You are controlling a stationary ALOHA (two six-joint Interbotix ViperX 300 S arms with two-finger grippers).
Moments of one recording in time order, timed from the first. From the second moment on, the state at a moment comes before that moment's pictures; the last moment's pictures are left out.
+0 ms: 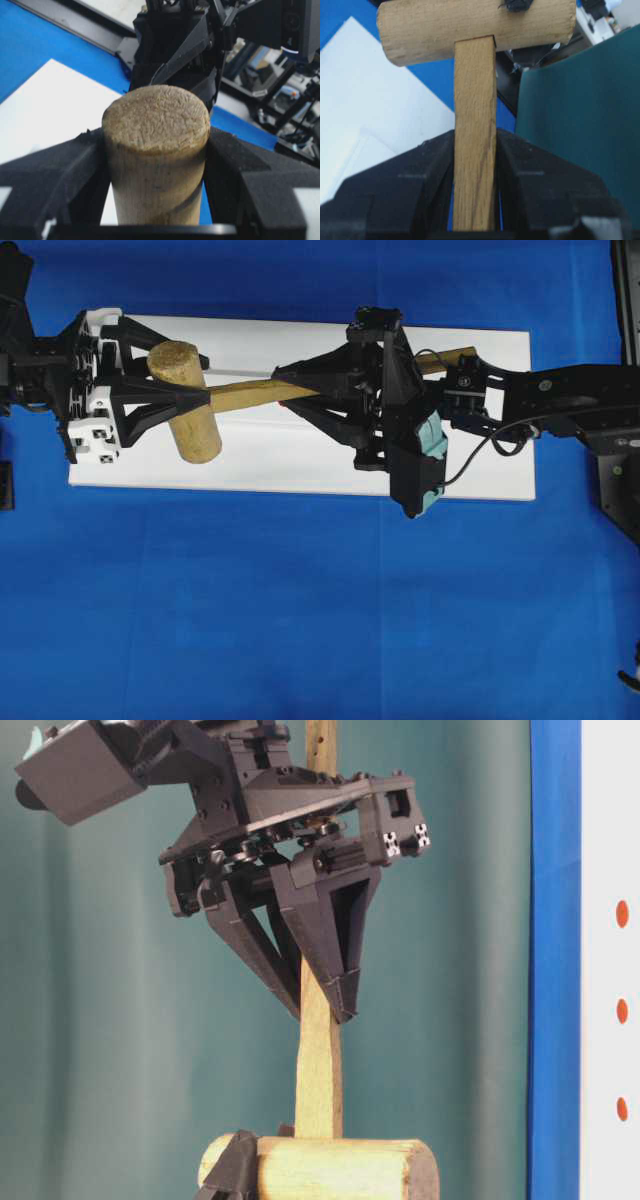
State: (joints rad) left arm 0.09 -0.48 1.06 -0.02 -0.55 -0.44; right arm -0.04 -0.09 0.67 0.31 -0.44 -1.00
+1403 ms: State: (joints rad) left arm 0.05 -0.48 1.06 -0.02 -0.43 0.05; right arm -0.03 -0.16 0.65 0.63 -0.11 -0.85
